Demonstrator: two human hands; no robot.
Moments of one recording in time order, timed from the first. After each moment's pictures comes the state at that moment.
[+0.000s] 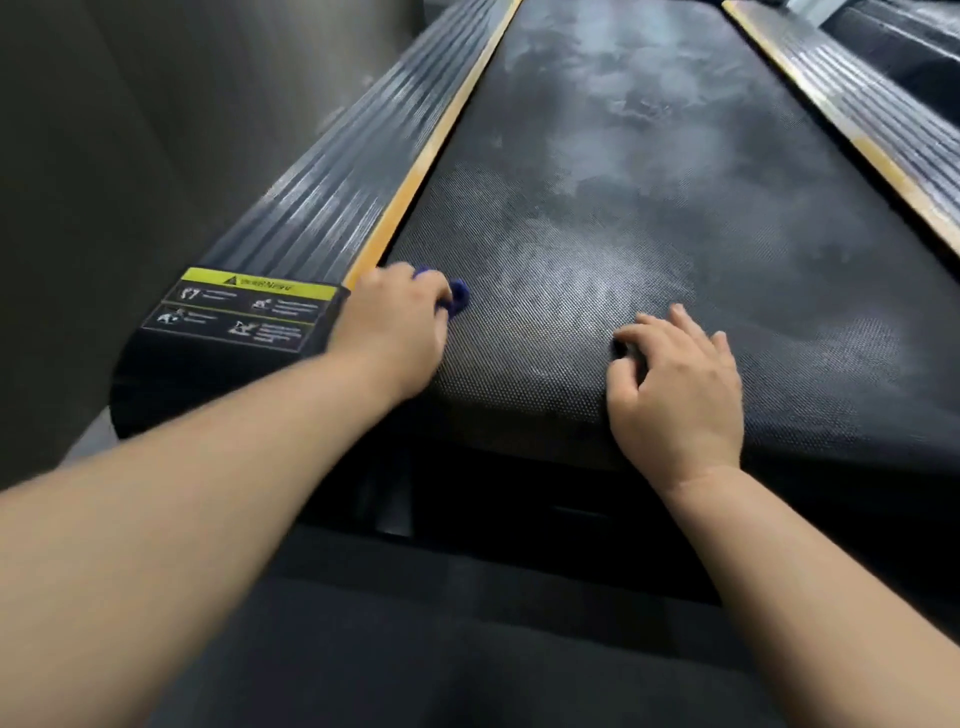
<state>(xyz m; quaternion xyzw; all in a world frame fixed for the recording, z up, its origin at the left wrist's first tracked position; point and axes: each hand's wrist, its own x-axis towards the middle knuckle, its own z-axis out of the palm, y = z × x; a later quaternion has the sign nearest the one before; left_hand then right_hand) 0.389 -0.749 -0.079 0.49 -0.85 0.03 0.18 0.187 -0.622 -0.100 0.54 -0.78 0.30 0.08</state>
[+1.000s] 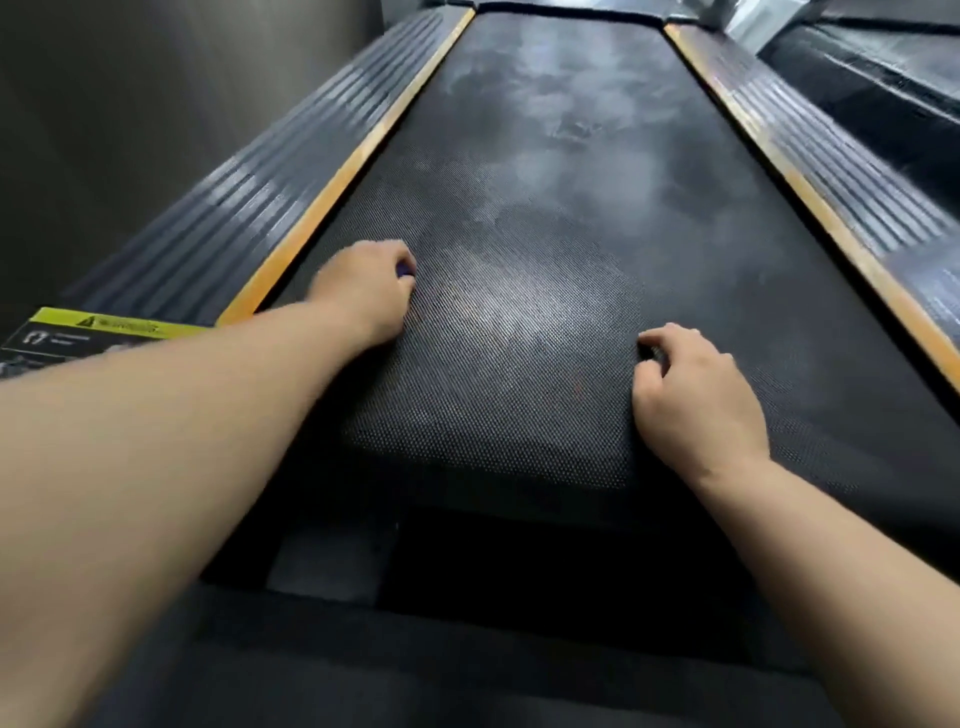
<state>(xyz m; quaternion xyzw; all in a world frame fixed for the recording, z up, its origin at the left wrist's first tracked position) 0.304 -0.809 -0.064 0.58 -0.80 -0.05 0.15 0.089 -0.622 -0.073 0.49 -0.84 0.24 0.00</state>
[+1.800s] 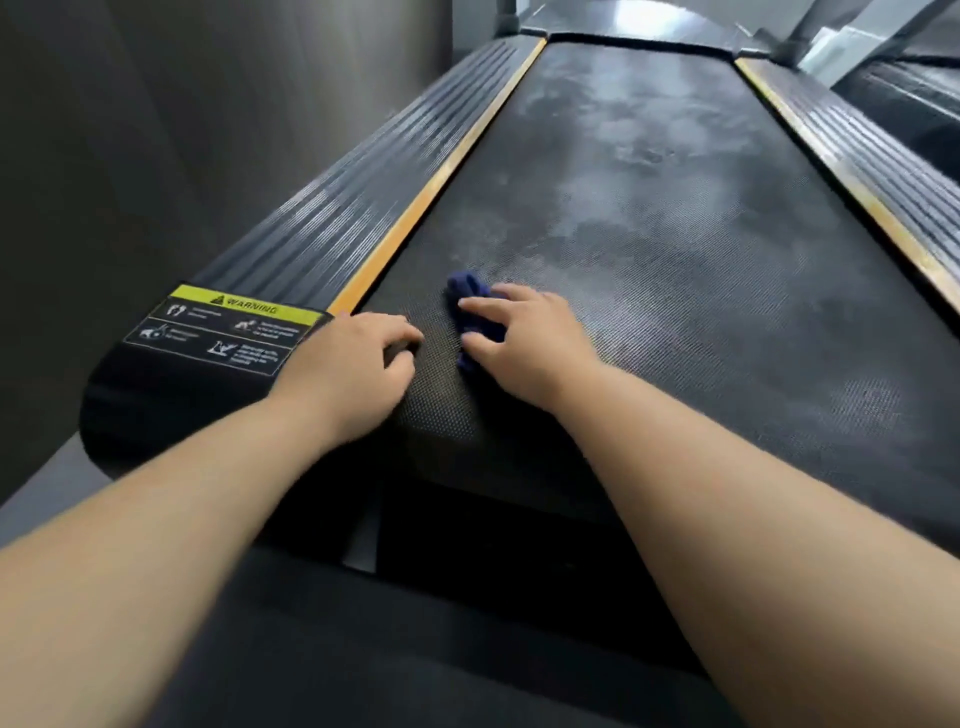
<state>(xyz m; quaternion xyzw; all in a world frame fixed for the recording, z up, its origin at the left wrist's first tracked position) 0.400 -0.724 -0.063 0.55 -0.80 -0.12 0.20 0.214 -0.729 -0.070 0.72 -0.67 0.17 -0.06</state>
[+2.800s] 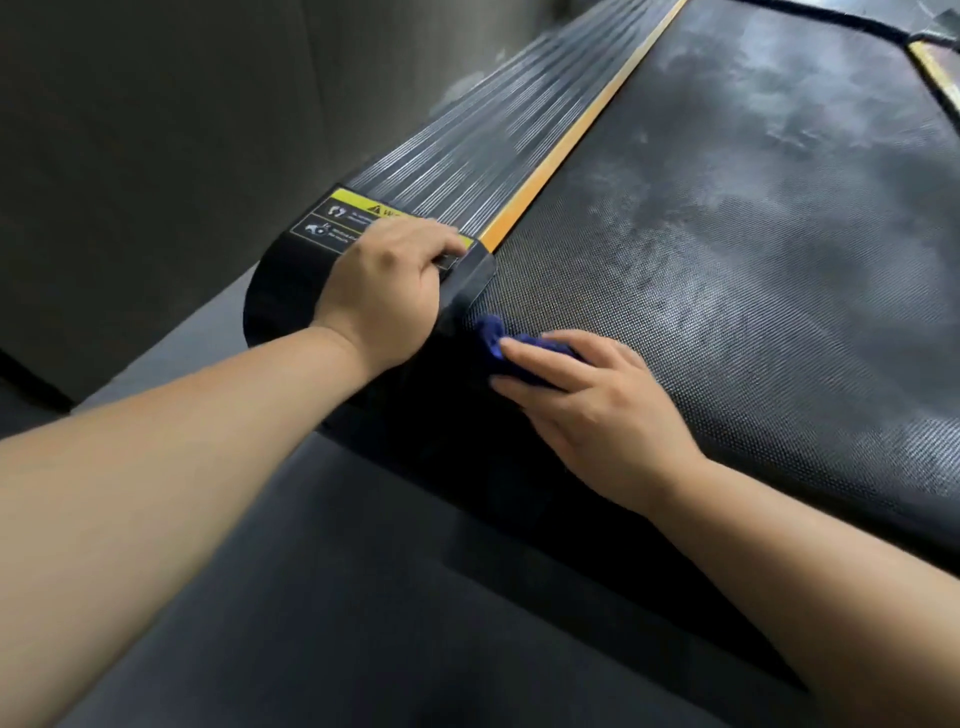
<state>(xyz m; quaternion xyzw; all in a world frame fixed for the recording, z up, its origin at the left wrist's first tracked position) 0.485 -0.727 -0.086 0.48 -0.78 -0.01 0.40 0.266 -0.652 -0.108 0.88 -0.40 0.20 0.14</state>
